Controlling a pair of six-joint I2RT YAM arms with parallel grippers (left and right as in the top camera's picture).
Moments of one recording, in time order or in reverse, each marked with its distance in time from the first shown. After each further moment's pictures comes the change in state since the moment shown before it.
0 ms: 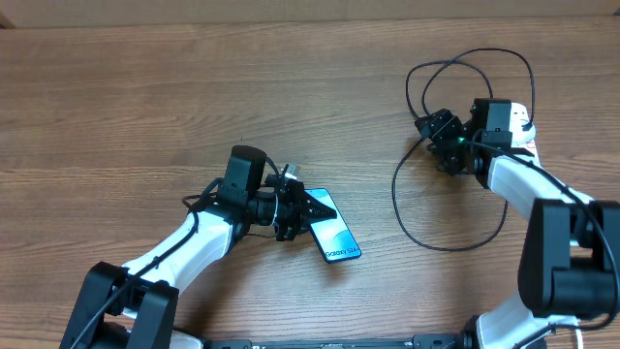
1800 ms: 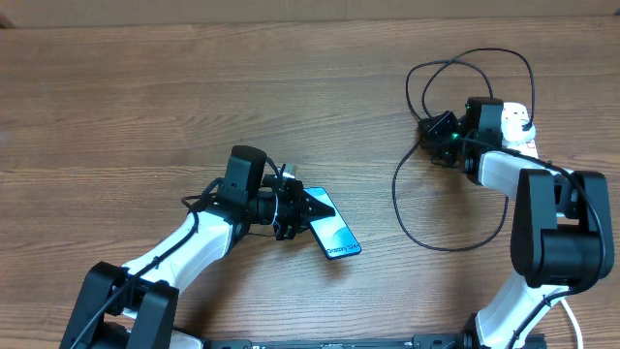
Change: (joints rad) left arm 0.000 0.000 0.000 0.000 -0.048 -0.030; right arm -0.003 0.145 0.016 0.234 0.011 0.000
